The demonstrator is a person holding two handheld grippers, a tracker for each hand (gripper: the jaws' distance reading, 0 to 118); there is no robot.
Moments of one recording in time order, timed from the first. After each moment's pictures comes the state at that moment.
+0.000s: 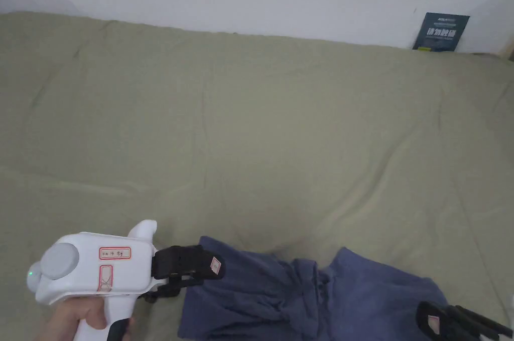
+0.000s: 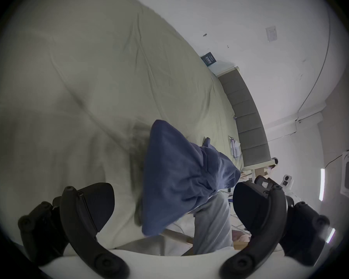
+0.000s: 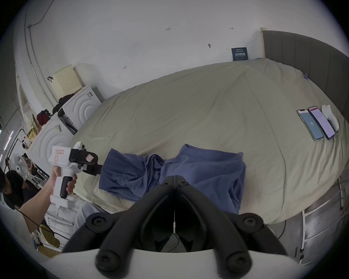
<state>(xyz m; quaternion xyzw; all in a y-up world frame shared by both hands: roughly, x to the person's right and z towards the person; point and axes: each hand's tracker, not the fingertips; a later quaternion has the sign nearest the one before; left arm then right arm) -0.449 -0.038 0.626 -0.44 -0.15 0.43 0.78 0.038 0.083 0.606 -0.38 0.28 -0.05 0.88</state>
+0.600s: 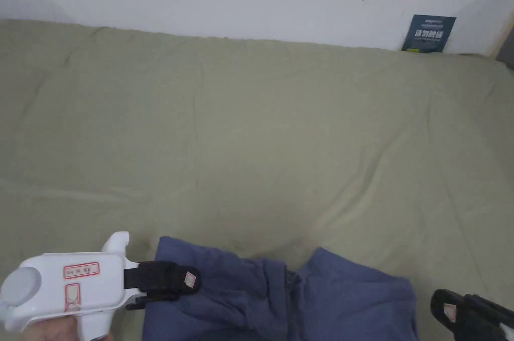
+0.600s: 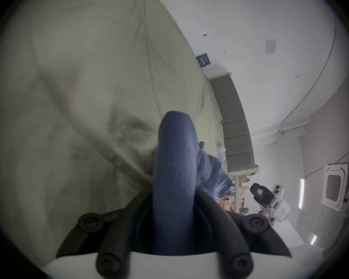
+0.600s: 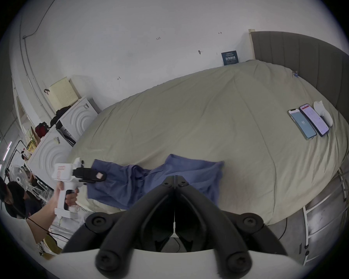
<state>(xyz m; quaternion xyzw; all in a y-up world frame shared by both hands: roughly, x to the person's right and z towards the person) -0.480 -0.028 0.662 -0.39 -0.12 0.42 0.81 0.056 0.098 0.602 -0.36 0.27 -0.08 0.89</state>
